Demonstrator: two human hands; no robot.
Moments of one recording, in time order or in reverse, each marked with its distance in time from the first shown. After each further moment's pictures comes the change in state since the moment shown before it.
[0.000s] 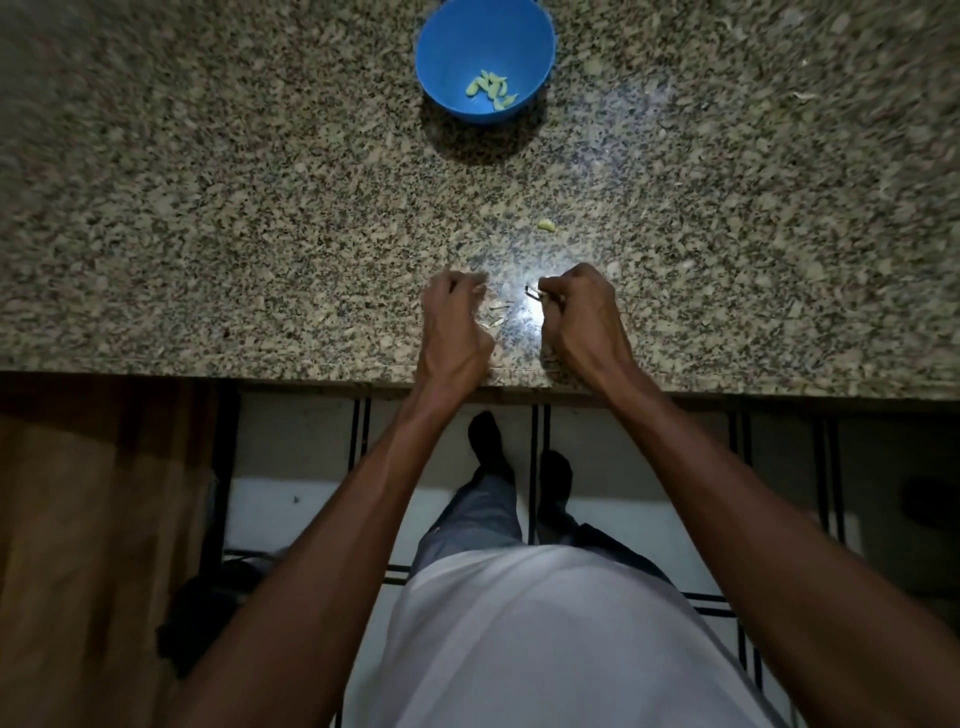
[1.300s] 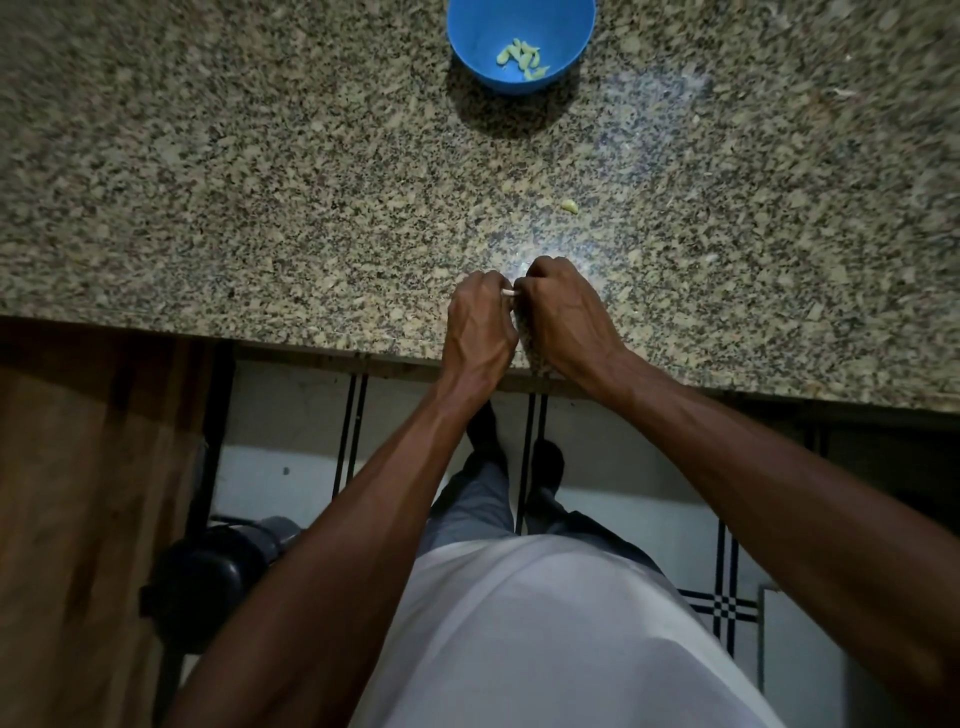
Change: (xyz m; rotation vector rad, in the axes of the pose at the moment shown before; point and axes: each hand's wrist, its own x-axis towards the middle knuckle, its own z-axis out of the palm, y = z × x) left_hand -0.012 0.007 0.015 0.113 0.060 -0.019; right_hand -0.003 -0.023 0.012 -0.331 -0.233 -0.276
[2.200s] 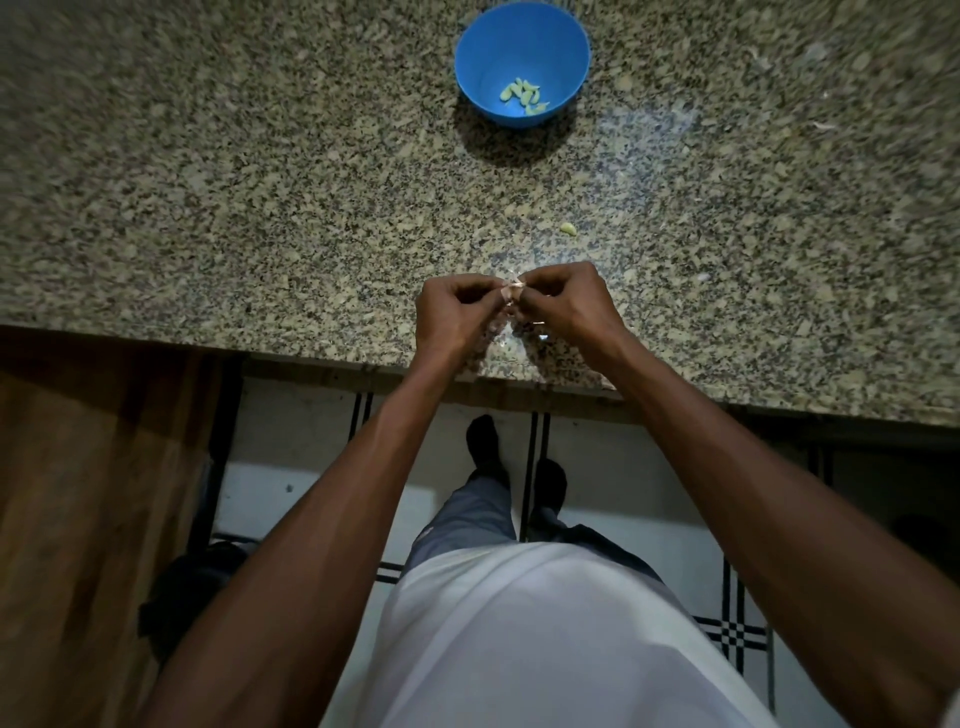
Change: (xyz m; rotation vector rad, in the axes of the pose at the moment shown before) left_hand 0.017 -0.012 -0.037 -0.665 -0.056 -0.343; right_hand 0.016 0.003 -0.021 0.847 -0.013 0.467
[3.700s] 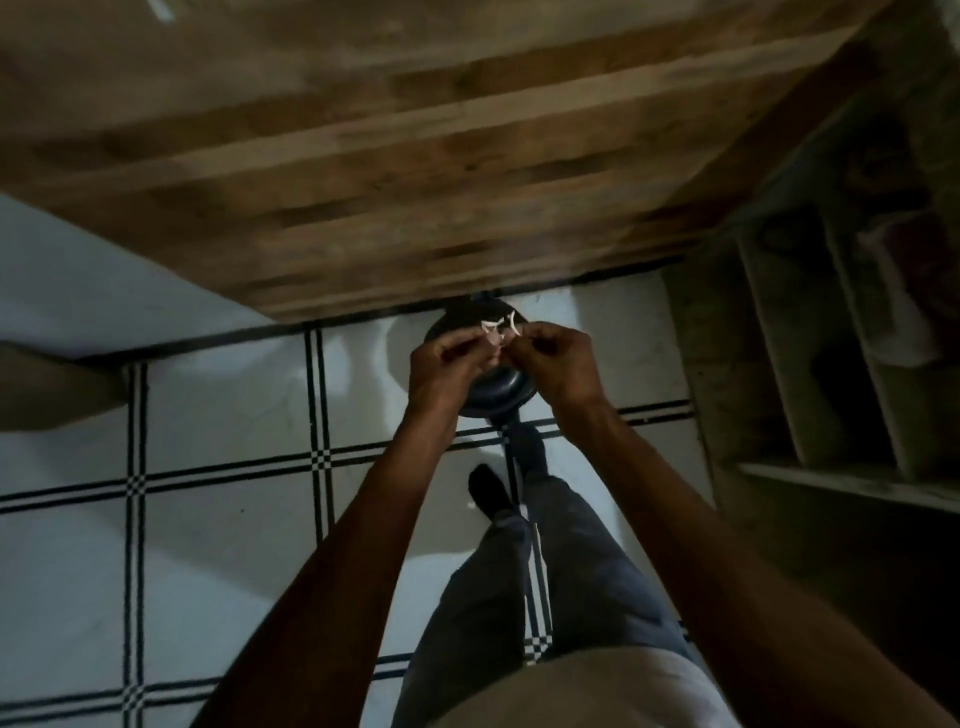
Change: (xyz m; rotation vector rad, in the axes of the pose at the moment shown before) left_hand -0.358 -0.459 -0.512 -0.994 1.134 -0.461; right_hand -0.297 -0.013 0.737 -0.322 -1.020 -0.192
